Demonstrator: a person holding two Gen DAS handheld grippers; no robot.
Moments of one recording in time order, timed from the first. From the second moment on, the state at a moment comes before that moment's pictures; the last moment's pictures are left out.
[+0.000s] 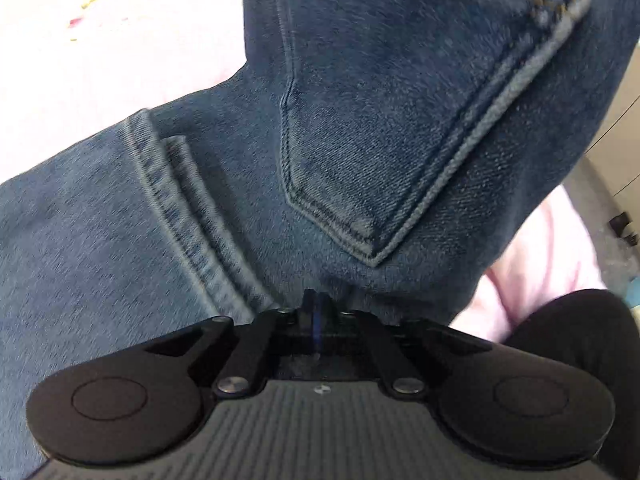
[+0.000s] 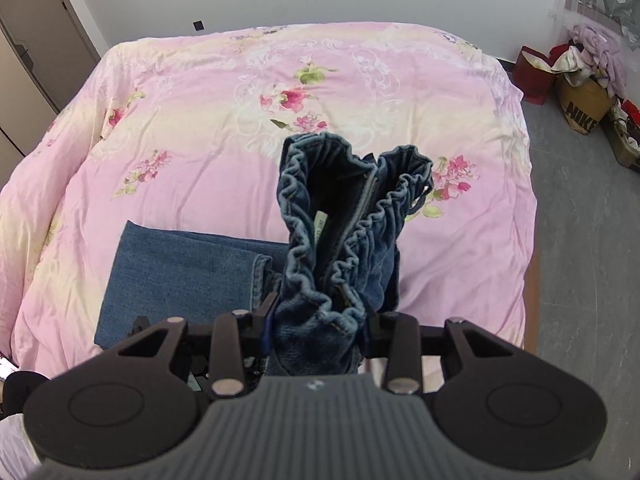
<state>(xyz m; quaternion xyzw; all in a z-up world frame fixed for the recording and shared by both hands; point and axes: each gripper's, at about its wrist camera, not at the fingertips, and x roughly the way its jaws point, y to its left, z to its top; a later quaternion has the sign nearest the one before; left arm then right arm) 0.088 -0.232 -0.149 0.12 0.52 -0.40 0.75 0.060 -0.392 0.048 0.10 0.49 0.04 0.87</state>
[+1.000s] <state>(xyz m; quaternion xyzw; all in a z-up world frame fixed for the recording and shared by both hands) 0.140 0.083 -0.065 0.04 0.48 -0.18 0.86 0.136 -0.085 0.009 0.02 0.53 0.17 0.83</state>
